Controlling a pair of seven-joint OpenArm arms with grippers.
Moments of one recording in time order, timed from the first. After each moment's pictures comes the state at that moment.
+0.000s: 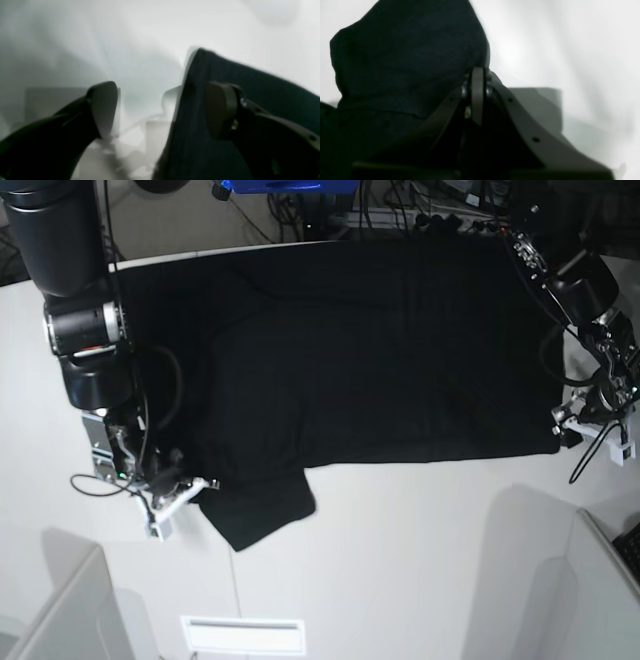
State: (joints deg) left arm -16.2 -22.1 -39.4 57.3 -13.2 -23.1 47.9; right arm 38.3 14.1 -18.6 25.3 35.3 18.1 -25.7
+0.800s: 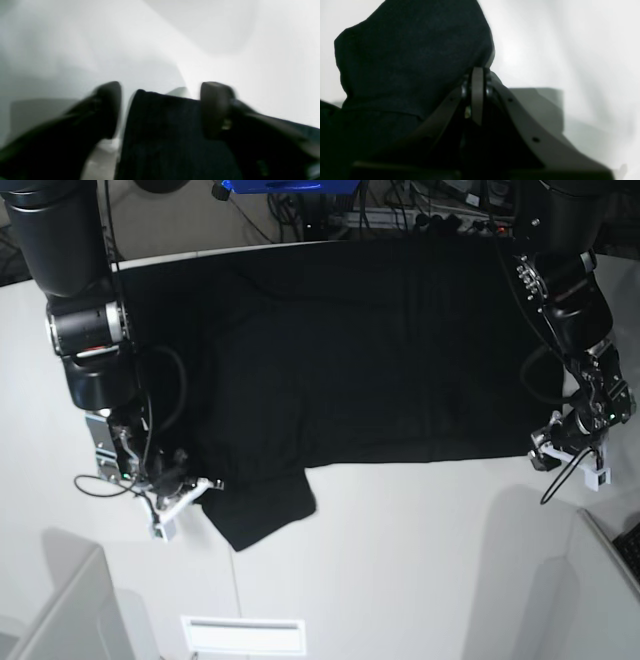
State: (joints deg) left arm -22.3 -22.4 -30.4 45.1 -14.3 -23.3 38.2; right arm 38.3 13.4 -18.6 25.4 35.3 18.1 -25.7
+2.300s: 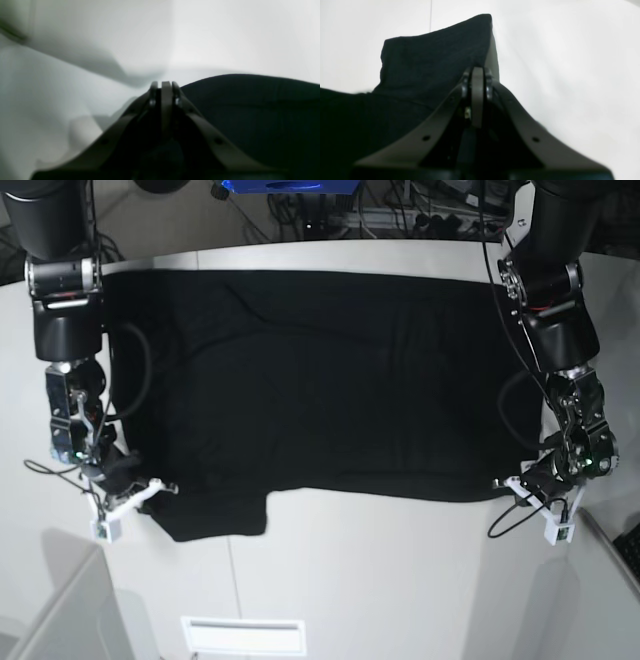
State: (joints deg) left arm -24.9 -18.7 -18.9 62.2 -13.6 -23.1 50.6; right arm 24.9 21.9 -9.0 55.0 34.8 10.9 -29.8
